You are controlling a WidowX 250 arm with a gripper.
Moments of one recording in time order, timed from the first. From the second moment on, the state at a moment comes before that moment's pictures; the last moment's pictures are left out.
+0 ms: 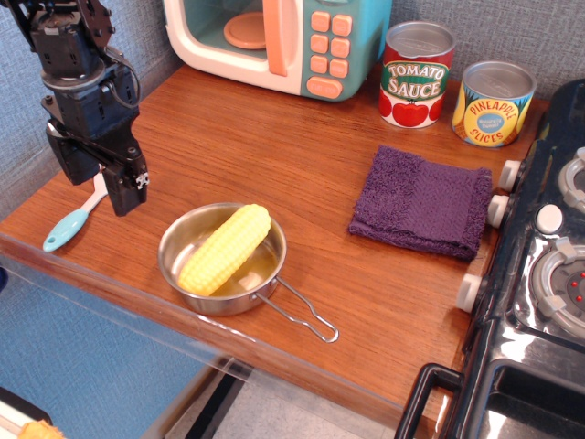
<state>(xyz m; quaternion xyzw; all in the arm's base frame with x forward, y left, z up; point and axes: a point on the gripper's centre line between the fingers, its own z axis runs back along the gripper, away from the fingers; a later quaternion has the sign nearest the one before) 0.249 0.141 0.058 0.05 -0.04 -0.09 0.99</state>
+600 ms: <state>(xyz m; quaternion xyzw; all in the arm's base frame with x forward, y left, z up) 0.257 0.126 0.050 0.05 -0.03 -0.10 0.99</state>
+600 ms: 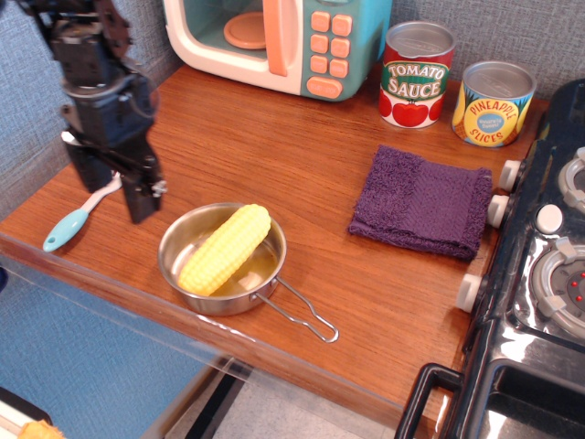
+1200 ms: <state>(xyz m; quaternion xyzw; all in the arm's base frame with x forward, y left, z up) 0.334 0.035 0.084 0.05 -0.09 -0.13 0.99</state>
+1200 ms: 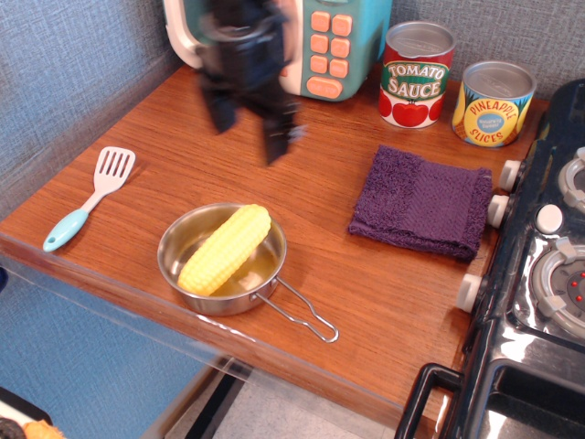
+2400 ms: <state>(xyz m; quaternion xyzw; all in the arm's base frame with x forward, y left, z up) 0.379 -0.086 0.023 0.07 -0.06 -0.09 0.99</state>
